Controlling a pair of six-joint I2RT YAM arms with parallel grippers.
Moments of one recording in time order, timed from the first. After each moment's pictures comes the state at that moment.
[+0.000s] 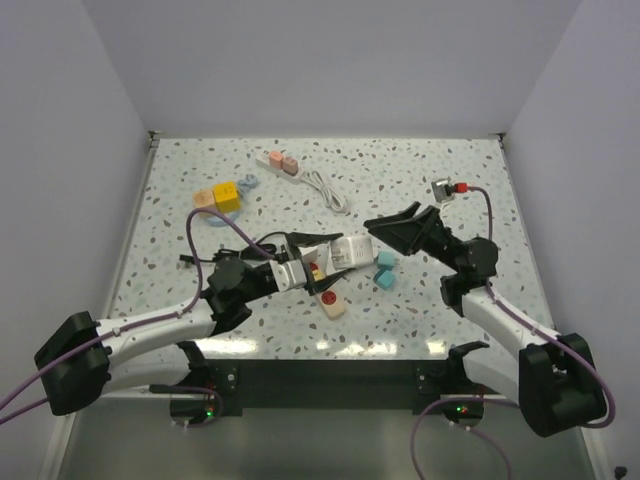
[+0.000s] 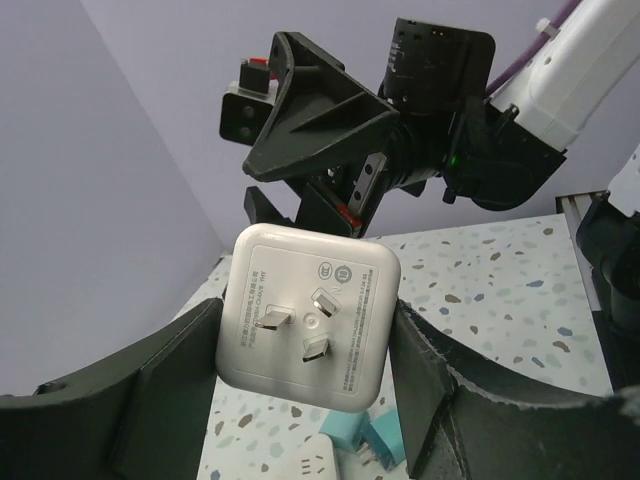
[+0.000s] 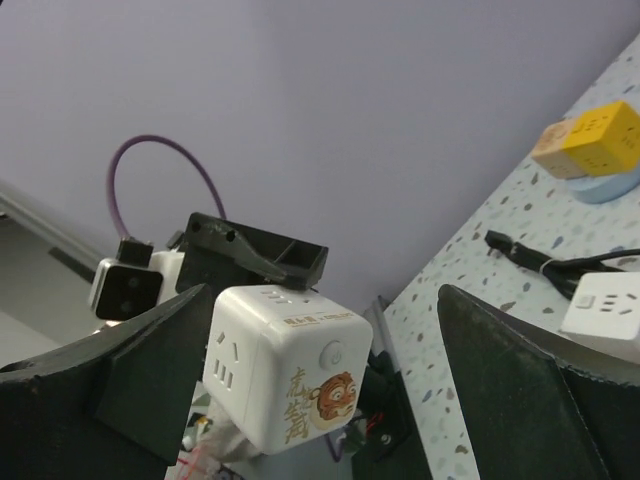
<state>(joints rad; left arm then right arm) -0.95 1.08 0.50 0.92 0.33 0.25 0.26 1.08 0.41 1.15 -0.77 1.33</state>
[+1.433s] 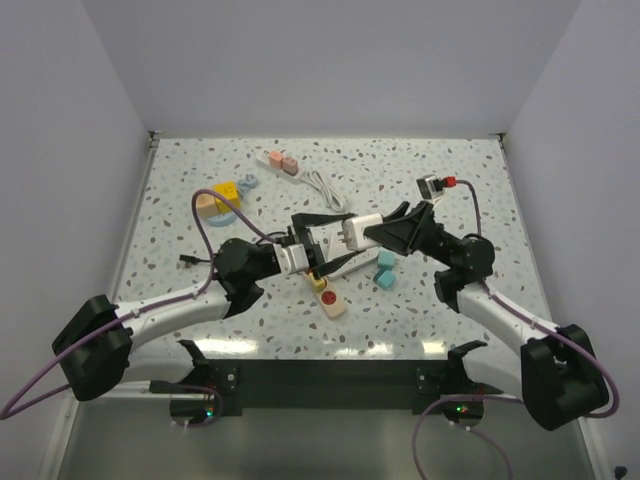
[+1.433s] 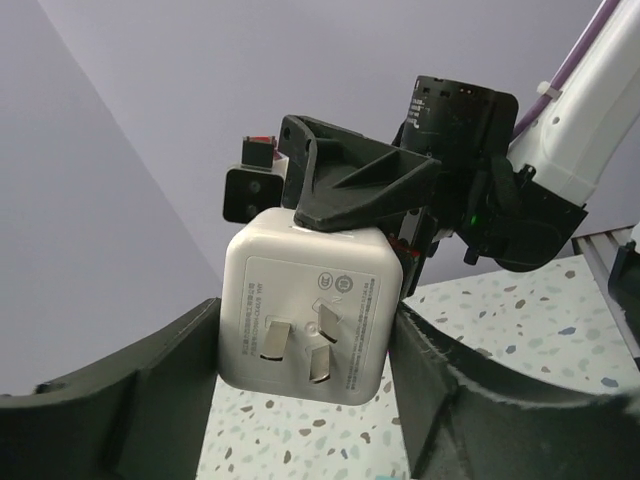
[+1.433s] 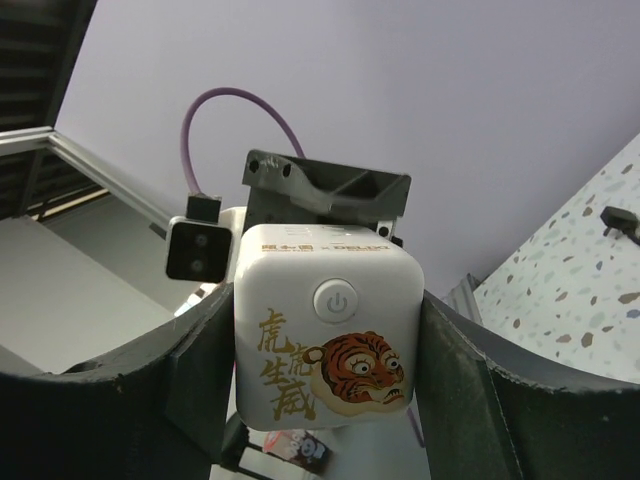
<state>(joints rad) -0.88 1.23 0.64 1.07 0.49 0.23 0.36 1.11 0.46 1.29 -0.80 1.57</state>
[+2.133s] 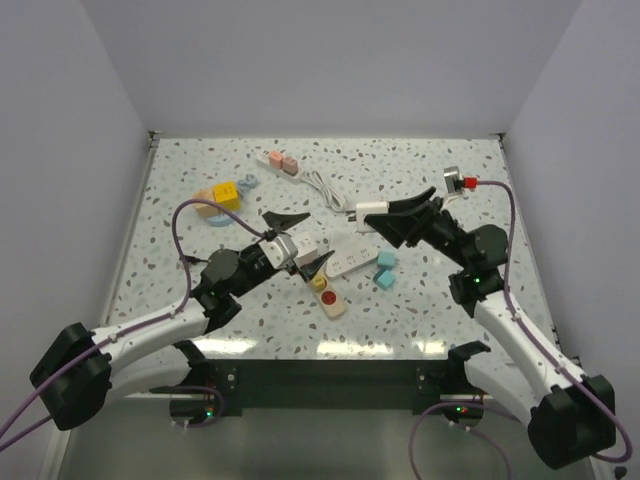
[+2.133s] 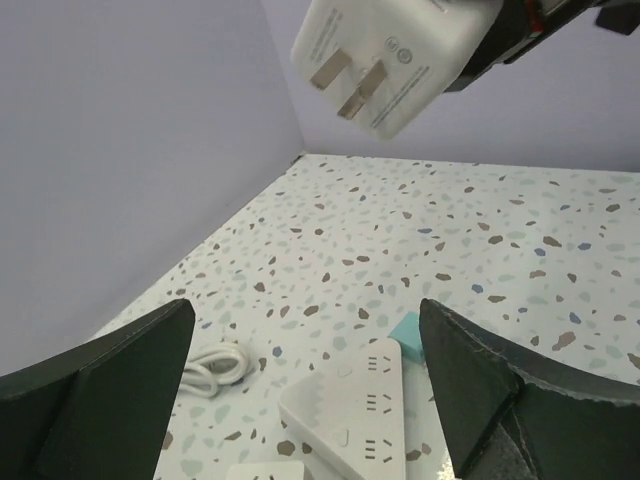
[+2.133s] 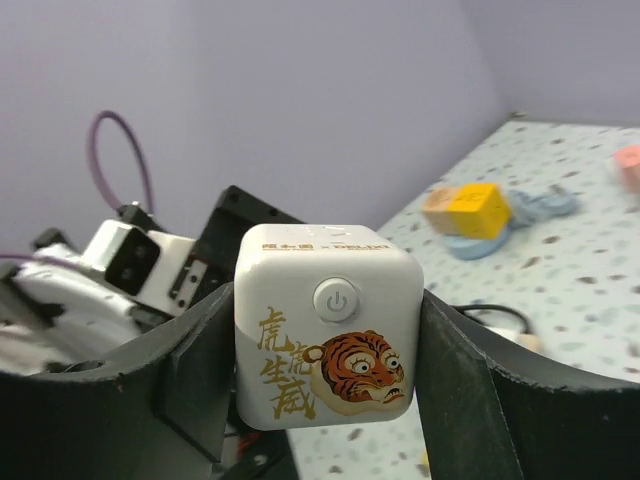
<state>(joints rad) -0.79 1.06 0.45 0.84 0.24 0.22 0.31 0.97 0.56 0.82 -0.71 0.96</state>
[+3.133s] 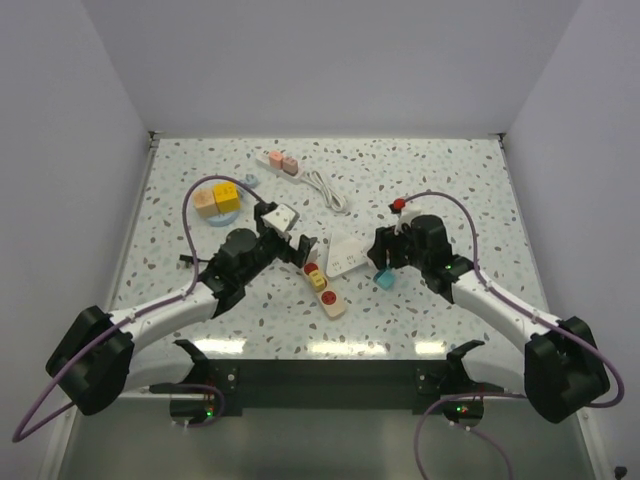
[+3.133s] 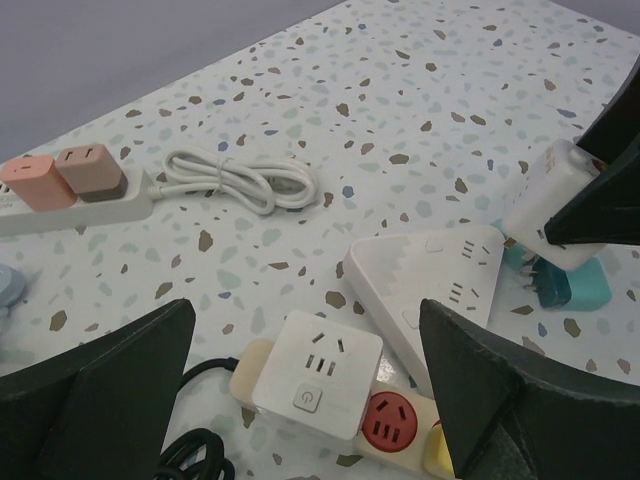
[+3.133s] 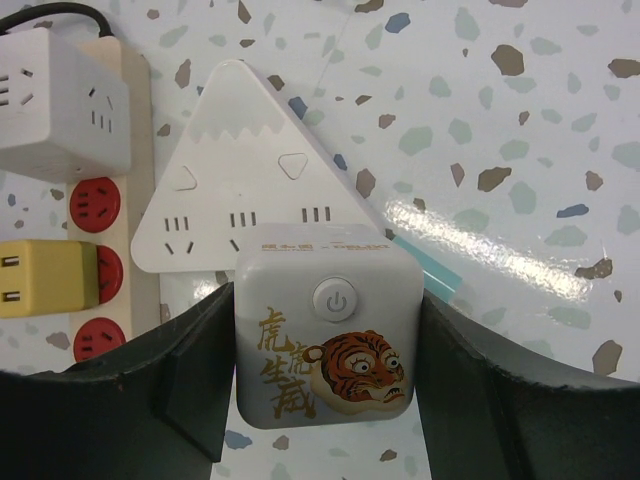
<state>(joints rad) -0.67 1.18 0.52 0.53 -0.03 0.05 0.45 1.16 0.60 -0.02 -0.10 0.20</state>
